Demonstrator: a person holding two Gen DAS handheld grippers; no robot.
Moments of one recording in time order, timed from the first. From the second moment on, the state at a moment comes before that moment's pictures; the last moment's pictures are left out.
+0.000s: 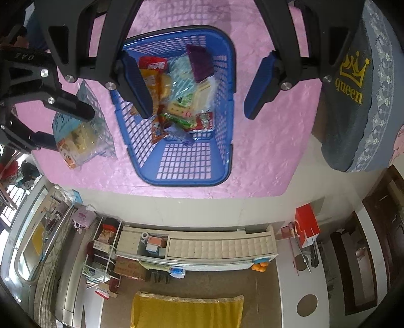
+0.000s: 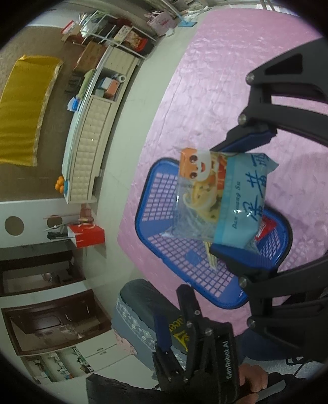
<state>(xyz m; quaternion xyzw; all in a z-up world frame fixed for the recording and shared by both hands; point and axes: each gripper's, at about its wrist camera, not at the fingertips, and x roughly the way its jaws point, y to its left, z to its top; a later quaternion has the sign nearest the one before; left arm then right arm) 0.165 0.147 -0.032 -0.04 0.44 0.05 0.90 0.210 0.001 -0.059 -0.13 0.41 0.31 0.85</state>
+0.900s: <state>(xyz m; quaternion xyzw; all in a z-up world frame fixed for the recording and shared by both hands) 0.197 0.214 -0.093 -0.07 0.48 0.09 0.87 0.259 0.088 -0.136 -0.16 0.48 0.36 0.79</state>
